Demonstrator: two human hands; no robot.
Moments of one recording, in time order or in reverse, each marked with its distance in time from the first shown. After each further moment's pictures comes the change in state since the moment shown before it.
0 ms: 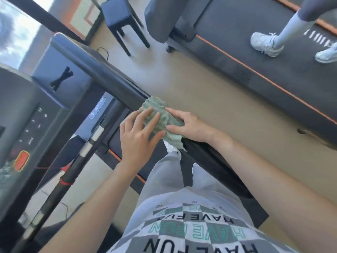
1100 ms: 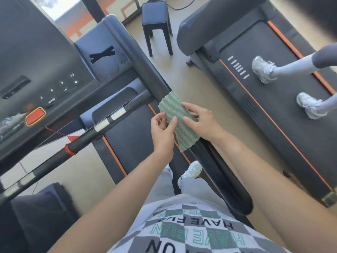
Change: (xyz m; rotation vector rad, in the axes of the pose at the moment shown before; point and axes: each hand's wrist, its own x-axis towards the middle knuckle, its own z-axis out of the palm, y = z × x) left_hand 0.008 0.054 -0.006 -1.573 0.226 -1.361; right_hand 0.017 -0.034 0.008 -0.262 0.183 -0.110
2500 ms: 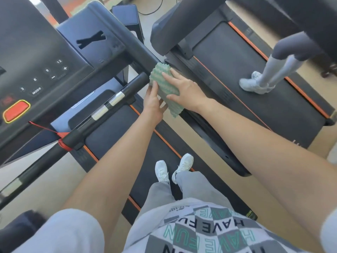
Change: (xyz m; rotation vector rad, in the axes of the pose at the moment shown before) left_hand 0.086 0.011 -0.038 -0.100 -0.347 -0.152; right_hand 0.014 -0.051 0.043 -0.506 0.097 -0.068
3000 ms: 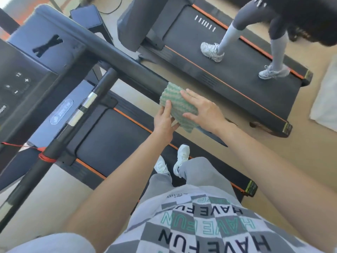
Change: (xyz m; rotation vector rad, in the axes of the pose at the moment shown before) left_hand -0.075 -0.106 0.019 0.238 -0.181 -0.174; right_hand -0.162 0.063 0.022 0.032 0.158 0.234
